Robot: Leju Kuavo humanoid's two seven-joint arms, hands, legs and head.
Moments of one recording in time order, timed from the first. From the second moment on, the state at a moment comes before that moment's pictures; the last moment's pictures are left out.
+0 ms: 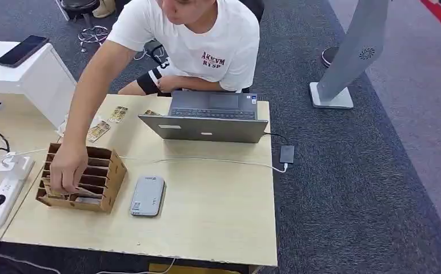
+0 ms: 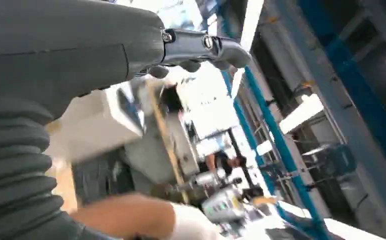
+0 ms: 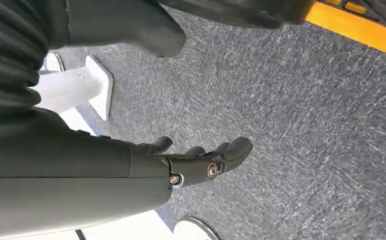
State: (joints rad) left arm 0.10 0.30 0.50 -1.80 0.40 -0.03 -0.47; right arm 0.00 0.17 -0.12 -0.18 0.91 -0.29 0.12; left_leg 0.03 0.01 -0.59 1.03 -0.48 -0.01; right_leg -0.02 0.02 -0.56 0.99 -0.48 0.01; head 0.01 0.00
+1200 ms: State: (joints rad) left arm 0.10 -0.31 1.54 -0.08 0.51 0.69 -0.68; right arm 0.00 0.18 -0.15 -0.18 0.92 -0.33 0.11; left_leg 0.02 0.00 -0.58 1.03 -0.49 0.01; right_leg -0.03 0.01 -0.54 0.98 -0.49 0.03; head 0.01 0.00
